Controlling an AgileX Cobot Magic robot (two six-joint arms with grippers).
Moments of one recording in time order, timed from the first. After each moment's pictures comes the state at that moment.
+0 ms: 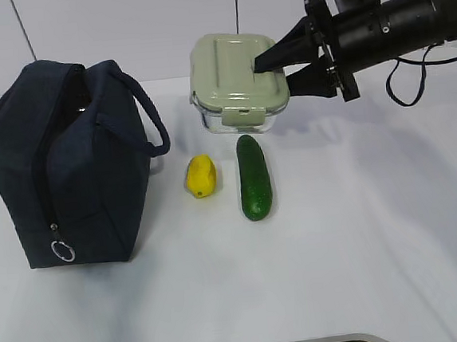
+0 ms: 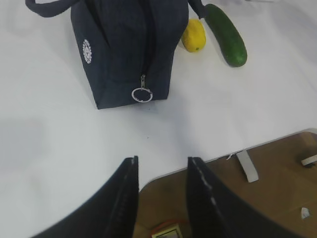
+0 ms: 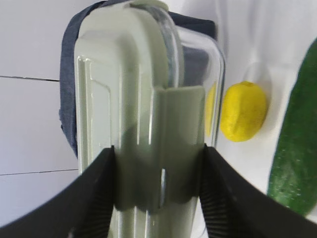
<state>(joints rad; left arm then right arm) -0.02 0.37 -0.66 -0.38 1.08 0.18 0.04 2.01 -1.51 1.30 1.17 -0.66</state>
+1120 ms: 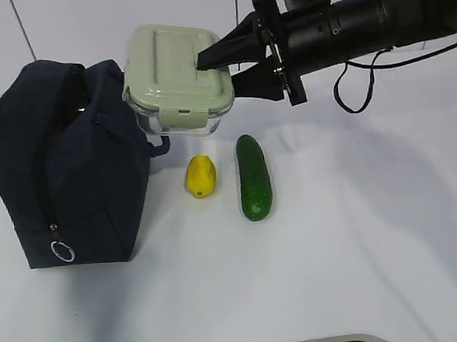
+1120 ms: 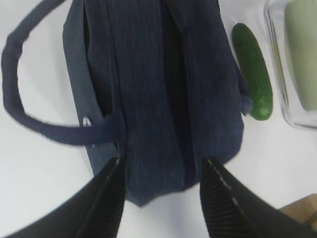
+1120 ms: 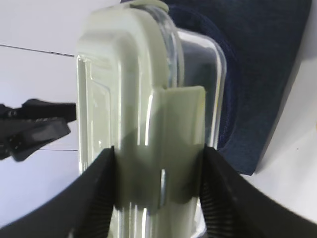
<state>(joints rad) -0.02 1.37 -1.24 -0.46 1.02 0.19 0.18 2.01 -1.51 1.43 1.17 -0.69</state>
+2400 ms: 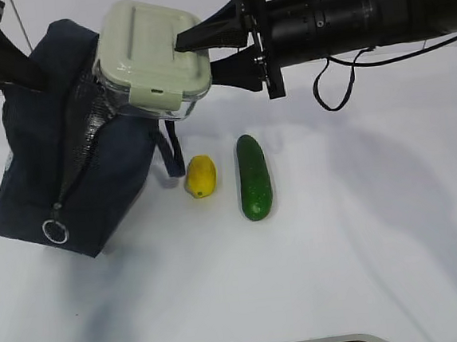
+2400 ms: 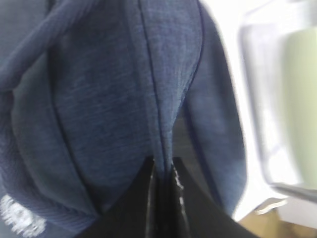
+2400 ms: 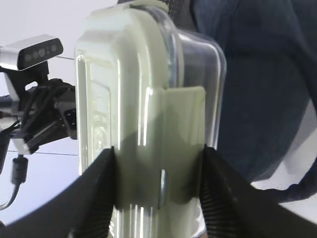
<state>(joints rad) -0.02 1.61 -1.37 -0.76 1.04 0.41 0.22 2.01 -1.51 1.56 1.17 -0.72</state>
